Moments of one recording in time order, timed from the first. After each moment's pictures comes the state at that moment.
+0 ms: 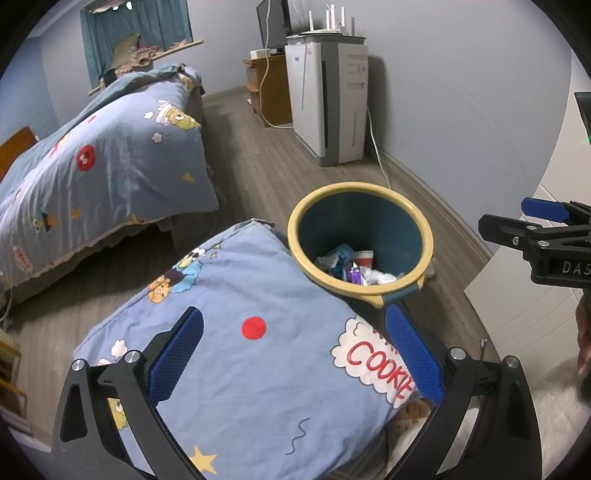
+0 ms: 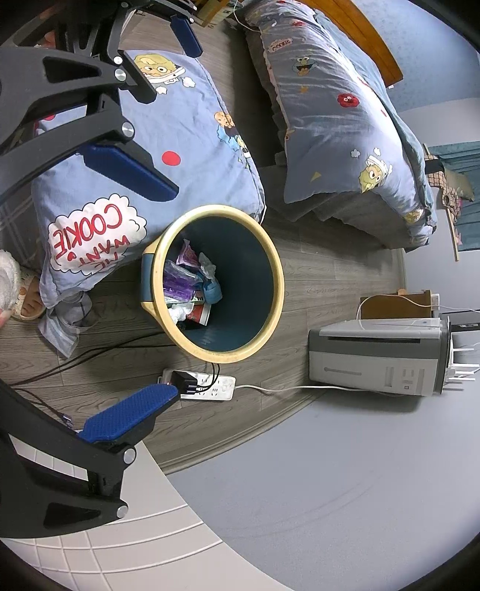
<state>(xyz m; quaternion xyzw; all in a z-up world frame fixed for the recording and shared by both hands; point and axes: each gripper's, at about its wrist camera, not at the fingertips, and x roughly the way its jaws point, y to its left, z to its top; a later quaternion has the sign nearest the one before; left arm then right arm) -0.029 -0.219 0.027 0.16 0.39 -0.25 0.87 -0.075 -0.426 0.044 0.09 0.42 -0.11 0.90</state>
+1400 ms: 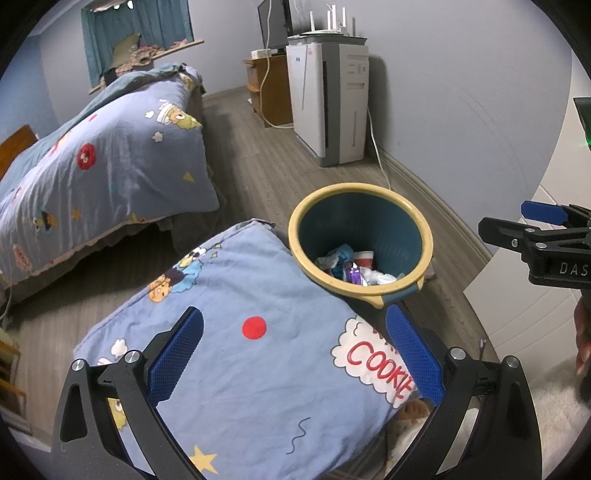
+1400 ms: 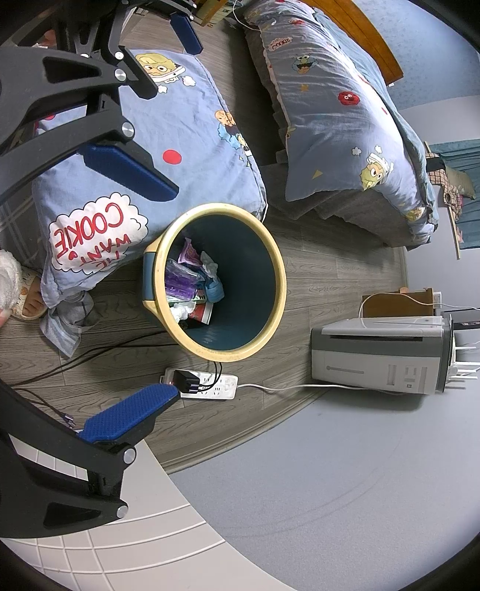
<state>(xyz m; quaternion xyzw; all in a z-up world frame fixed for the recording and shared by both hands) -0.030 -0.217 0.028 0.16 0.39 -0.25 0.87 -0.073 -0.427 0.045 0.09 0.42 -0.11 0.90</state>
